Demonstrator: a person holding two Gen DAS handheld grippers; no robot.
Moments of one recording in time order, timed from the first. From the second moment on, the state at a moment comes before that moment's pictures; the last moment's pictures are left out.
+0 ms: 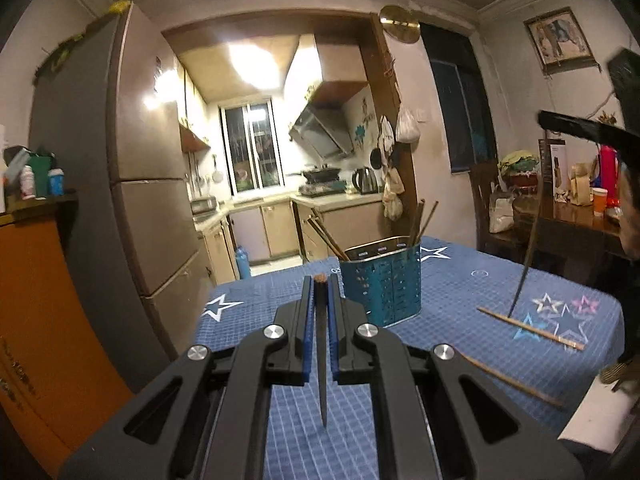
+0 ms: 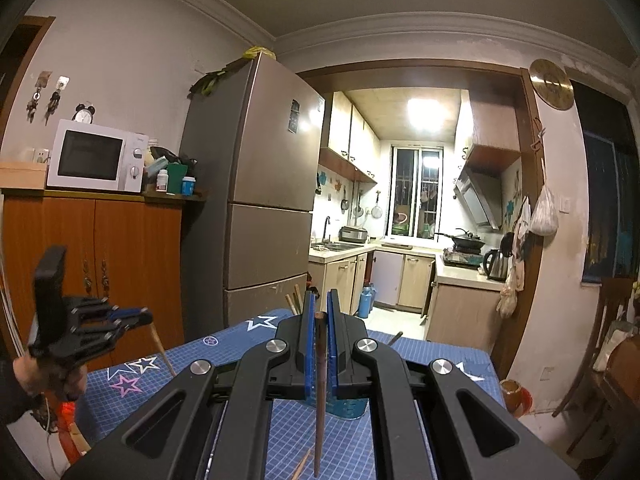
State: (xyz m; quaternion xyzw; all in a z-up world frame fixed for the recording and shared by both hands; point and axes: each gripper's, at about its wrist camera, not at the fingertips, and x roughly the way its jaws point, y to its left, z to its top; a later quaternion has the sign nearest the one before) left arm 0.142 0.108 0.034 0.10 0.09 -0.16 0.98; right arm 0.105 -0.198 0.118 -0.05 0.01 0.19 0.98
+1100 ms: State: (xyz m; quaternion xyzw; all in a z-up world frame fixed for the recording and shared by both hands) left arm 0.226 0.055 0.135 0.04 0.17 -0.18 0.97; right arm 0.199 -0.218 0.154 -0.01 0.06 0.17 0.98
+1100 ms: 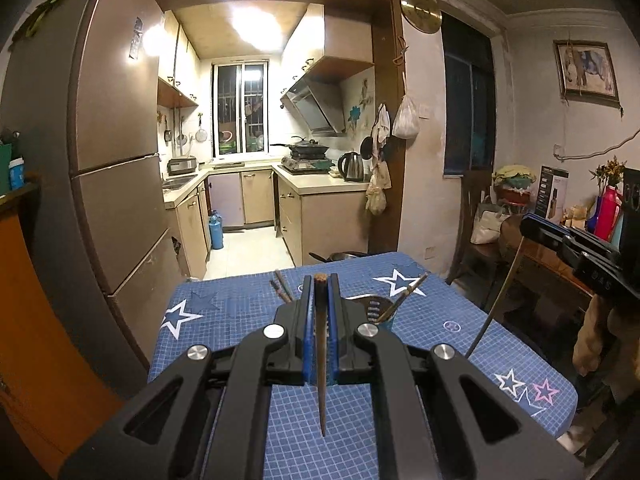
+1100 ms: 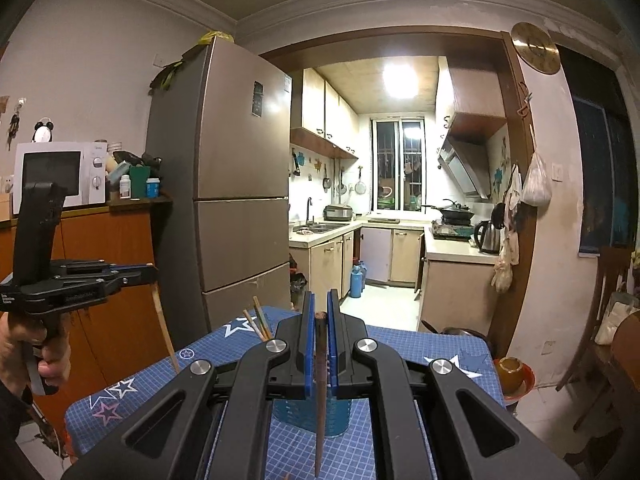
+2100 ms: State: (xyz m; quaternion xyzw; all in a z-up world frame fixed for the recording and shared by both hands) left arm 0.350 -0.016 0.155 0.03 0.12 -0.16 0.98; right arm 0.353 -0.198 0.198 0.00 0.07 0.16 0.99
